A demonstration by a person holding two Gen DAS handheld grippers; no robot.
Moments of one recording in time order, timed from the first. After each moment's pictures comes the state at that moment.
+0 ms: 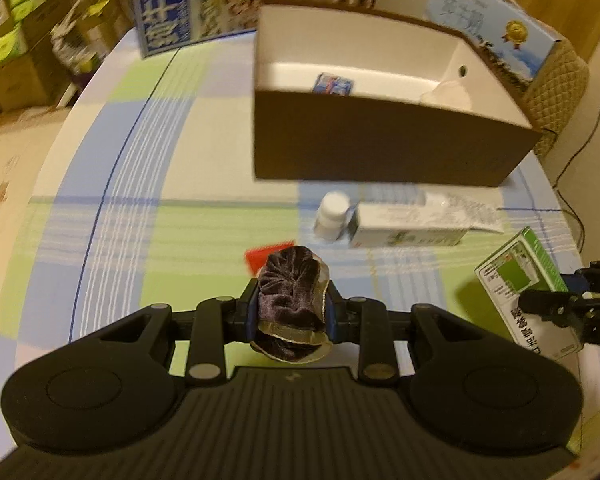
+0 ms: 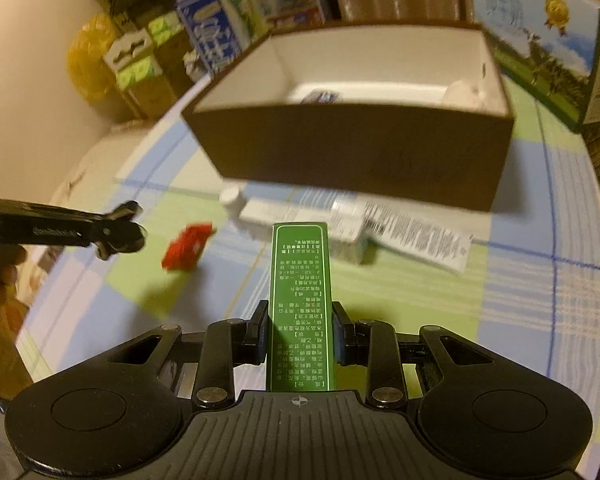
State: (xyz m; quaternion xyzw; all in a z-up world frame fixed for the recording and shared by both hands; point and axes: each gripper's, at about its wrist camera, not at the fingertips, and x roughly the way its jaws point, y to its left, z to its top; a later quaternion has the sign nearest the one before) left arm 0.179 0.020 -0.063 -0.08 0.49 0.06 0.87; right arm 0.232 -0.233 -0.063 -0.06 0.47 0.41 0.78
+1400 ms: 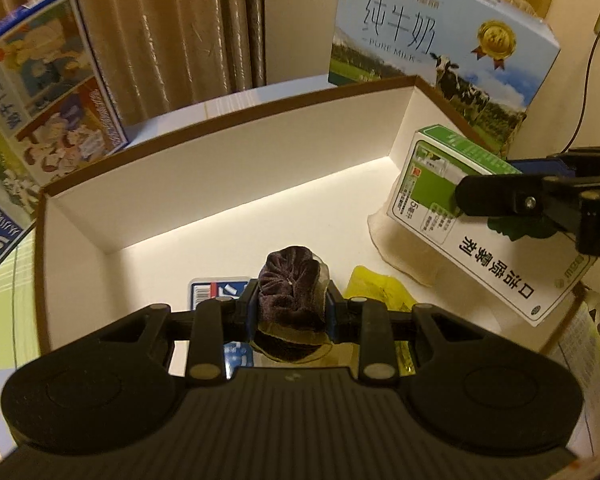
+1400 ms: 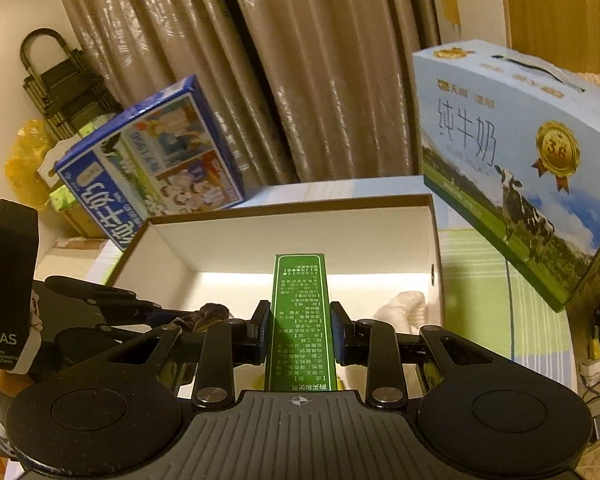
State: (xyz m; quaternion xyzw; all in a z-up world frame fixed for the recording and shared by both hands) left arm 0.466 -0.024 -0.084 0.03 0.49 -0.07 0.87; right arm 0.465 -0.168 -0.028 0.00 0.41 0.35 0.84
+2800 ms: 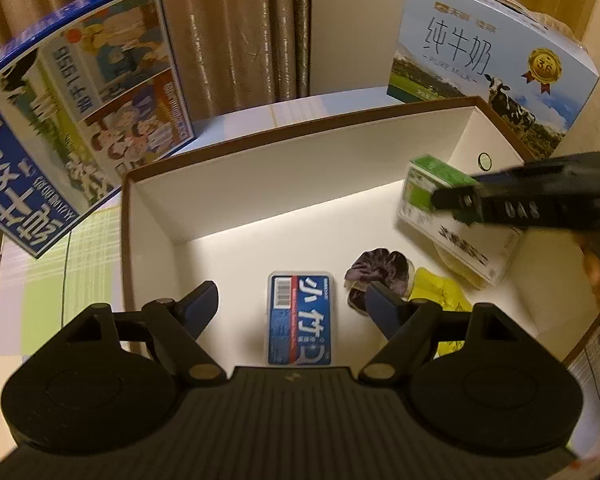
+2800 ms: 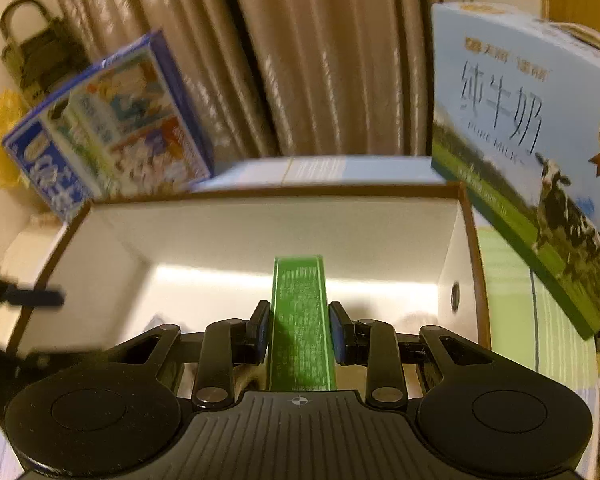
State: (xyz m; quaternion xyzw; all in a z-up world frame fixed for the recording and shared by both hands) left arm 0.458 0.020 -0.050 0.02 0.48 -0.01 0.88; right arm 0.514 -0.127 -0.080 -0.03 0.42 0.33 0.85
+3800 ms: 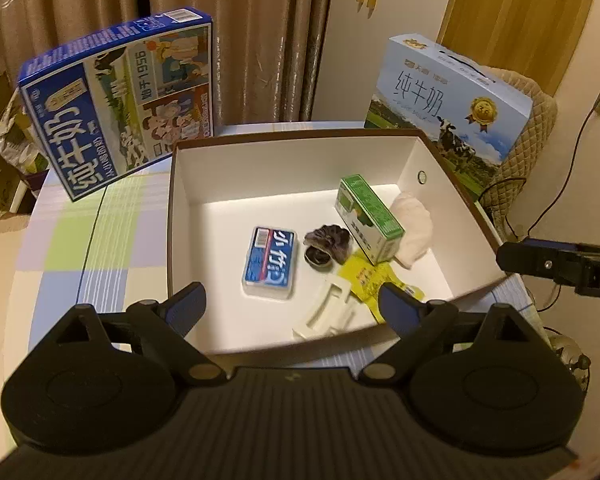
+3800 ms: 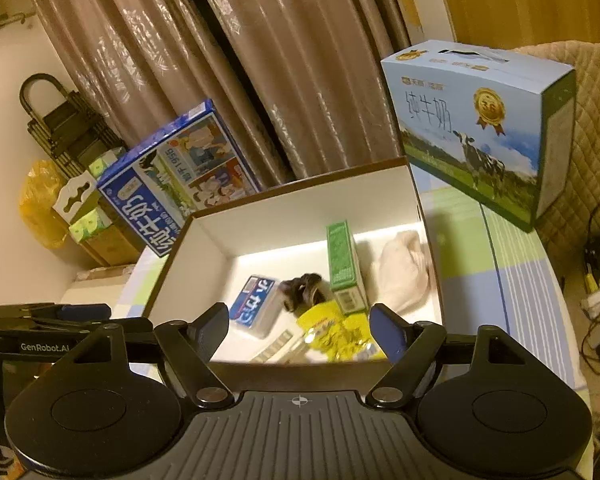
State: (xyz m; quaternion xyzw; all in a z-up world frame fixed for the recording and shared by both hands) left arm 0.326 0.007 0.013 -0.05 0.43 0.00 0.90; right arm 0.356 -0.222 0.009 0.08 0.40 0.33 0.85
